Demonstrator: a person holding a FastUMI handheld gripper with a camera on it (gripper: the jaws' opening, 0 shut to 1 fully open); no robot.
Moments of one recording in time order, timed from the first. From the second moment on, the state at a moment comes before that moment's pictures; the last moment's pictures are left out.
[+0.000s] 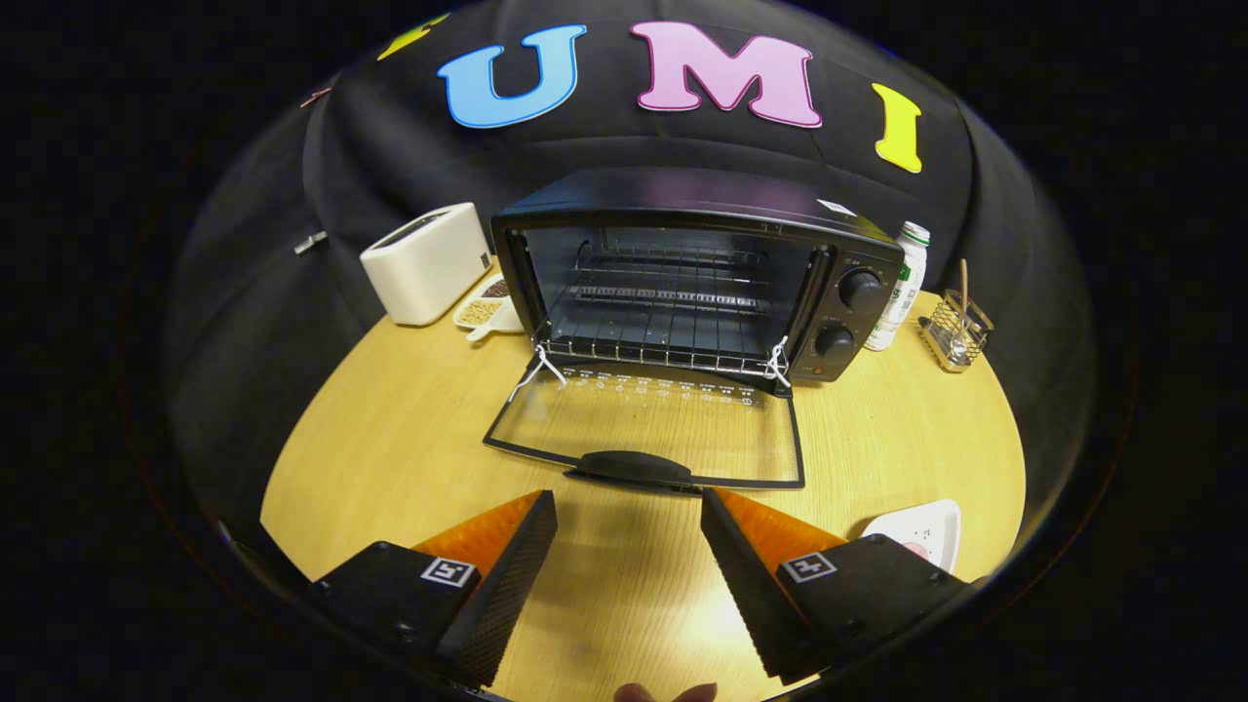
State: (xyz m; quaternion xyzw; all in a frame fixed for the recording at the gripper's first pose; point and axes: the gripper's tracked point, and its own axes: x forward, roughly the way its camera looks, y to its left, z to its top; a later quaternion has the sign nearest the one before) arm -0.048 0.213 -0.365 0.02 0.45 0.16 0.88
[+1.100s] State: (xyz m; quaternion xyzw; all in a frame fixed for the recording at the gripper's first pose) arm -0.075 -0.097 -0.423 0.00 0.68 0.10 0.73
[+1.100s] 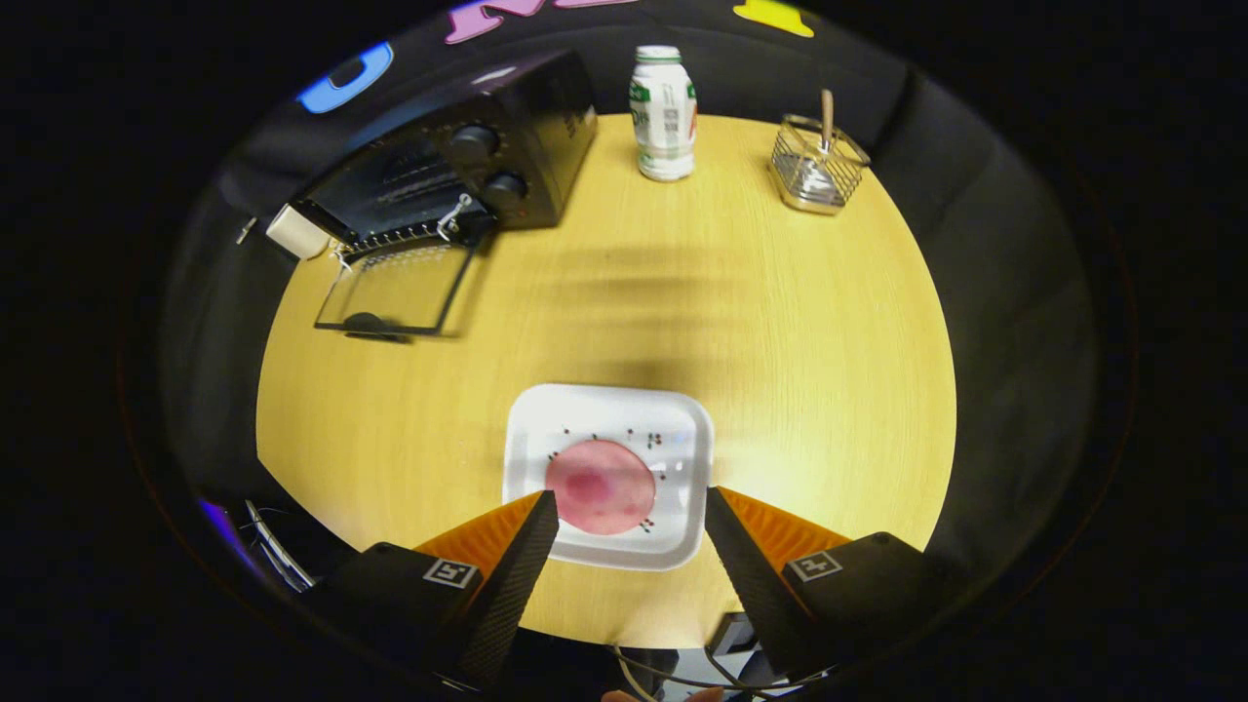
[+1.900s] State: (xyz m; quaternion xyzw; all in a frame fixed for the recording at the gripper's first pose) arm -0.079 -0.126 -0.493 0.03 0.73 0.12 0.67
